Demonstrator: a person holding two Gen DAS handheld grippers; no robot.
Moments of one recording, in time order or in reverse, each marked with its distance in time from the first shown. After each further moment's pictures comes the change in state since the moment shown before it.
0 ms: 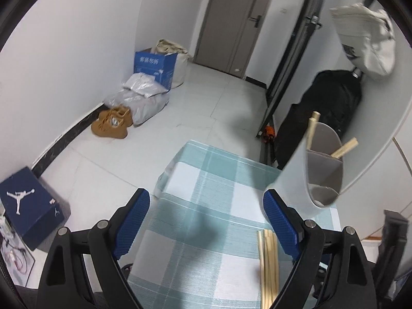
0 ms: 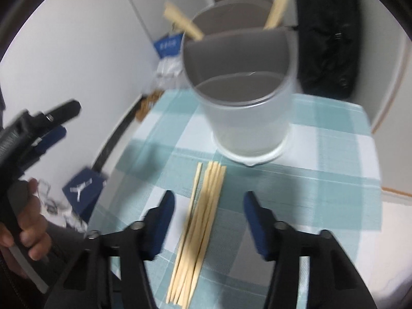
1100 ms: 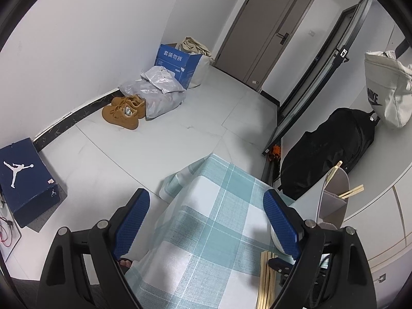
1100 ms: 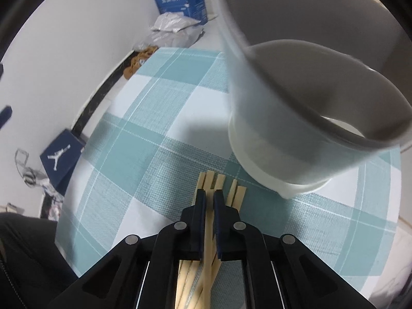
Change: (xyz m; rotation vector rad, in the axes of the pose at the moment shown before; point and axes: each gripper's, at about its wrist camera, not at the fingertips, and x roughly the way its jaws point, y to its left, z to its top) left arm -0.005 0.039 0.022 -0.178 -0.009 -0.014; right arm 0.070 0.018 0.031 -0.093 0.197 -0.088
